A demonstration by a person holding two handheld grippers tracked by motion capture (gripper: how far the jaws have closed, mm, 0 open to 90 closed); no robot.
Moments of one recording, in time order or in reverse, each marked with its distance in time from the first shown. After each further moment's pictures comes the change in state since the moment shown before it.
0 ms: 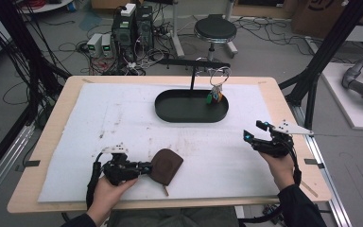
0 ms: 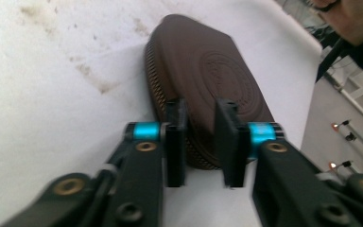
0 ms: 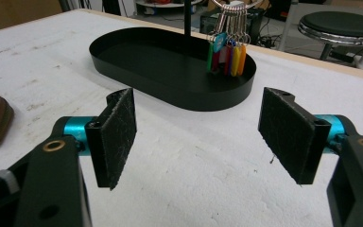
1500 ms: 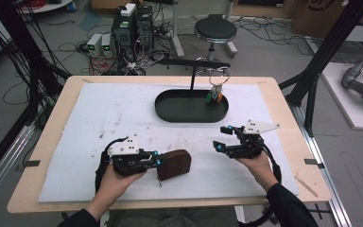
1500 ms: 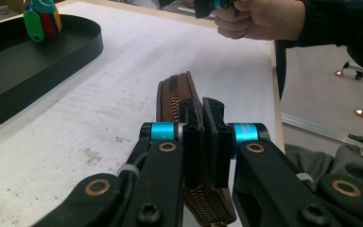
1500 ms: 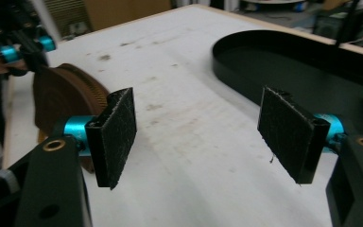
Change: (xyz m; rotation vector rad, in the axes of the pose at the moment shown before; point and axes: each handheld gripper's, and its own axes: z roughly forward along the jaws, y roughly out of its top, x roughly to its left) left arm -0.038 0.045 0.006 -0.089 -0.121 0.486; right arm 0.054 0.014 0.050 0.026 0.421 -0.087
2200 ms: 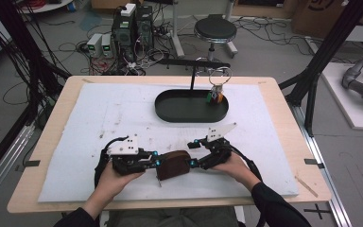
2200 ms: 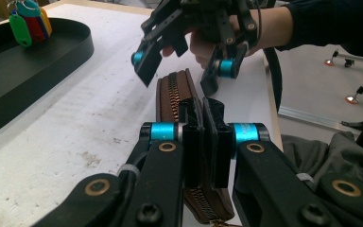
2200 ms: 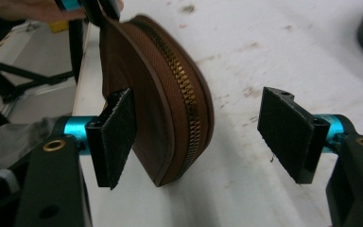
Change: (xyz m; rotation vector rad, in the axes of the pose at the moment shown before) left arm 0.005 0.000 -0.001 0.011 -0.049 0.048; right arm 0.029 0.000 0.081 0.203 0.328 -0.056
